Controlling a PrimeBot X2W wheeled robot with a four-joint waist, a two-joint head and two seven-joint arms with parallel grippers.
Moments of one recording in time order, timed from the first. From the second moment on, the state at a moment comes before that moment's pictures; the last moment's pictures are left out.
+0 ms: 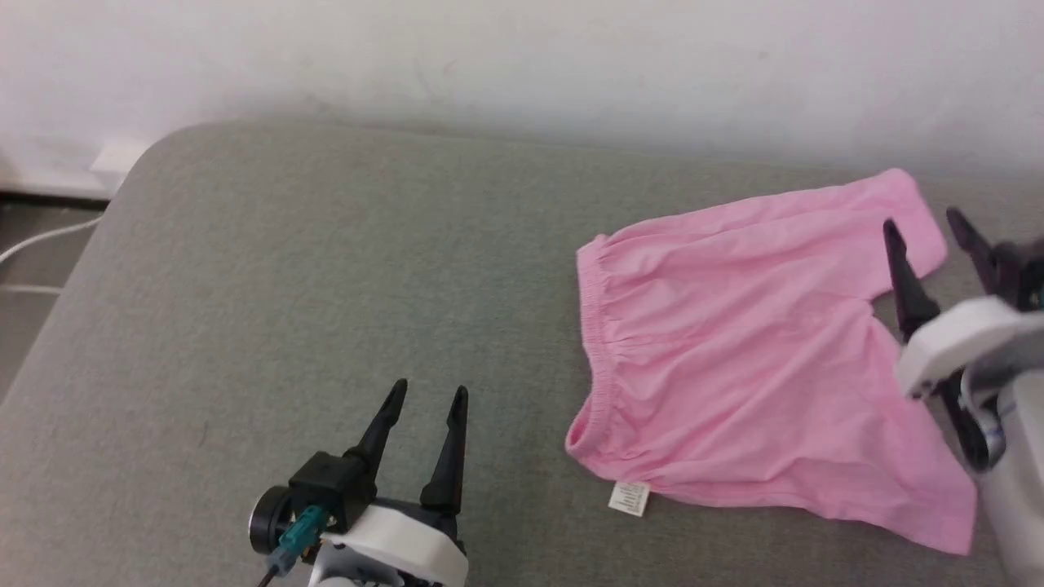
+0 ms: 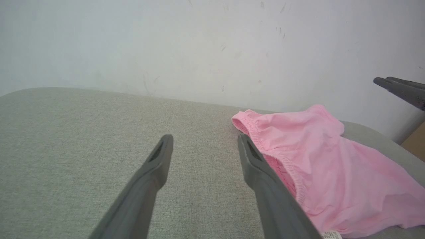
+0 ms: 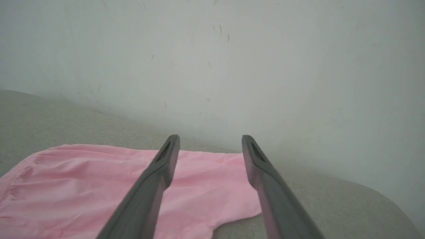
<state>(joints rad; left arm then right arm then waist) -0.04 0.06 -0.25 0.16 -0.24 -0.05 -0.26 -0.54 -0.33 0.10 0.69 0.20 0.13 -0.26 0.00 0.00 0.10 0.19</state>
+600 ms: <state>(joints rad) -0.02 0.08 -0.32 0.27 -0.26 -0.11 -0.11 0.07 -0.07 -0.07 0.08 0.11 0.13 -0.26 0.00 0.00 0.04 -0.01</state>
